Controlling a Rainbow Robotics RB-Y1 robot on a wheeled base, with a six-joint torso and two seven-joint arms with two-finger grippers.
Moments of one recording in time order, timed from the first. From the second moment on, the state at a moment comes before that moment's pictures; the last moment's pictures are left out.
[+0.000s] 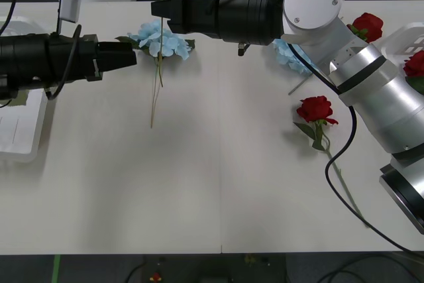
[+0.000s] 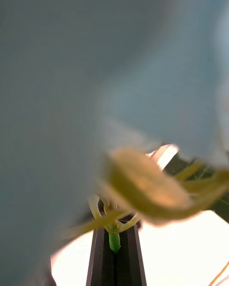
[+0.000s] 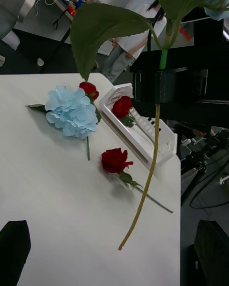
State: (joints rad) right arm -0.91 -0.39 0.43 -1.39 -1.58 0.74 1.87; left arm -0.60 0.82 -0.29 -1.20 -0.82 -1.15 0.55
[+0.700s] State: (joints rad) right arm -0.91 -0.39 0.43 -1.39 -1.58 0.74 1.87; left arm -0.65 0.63 -0.29 -1.20 -0.96 -1.11 0.64
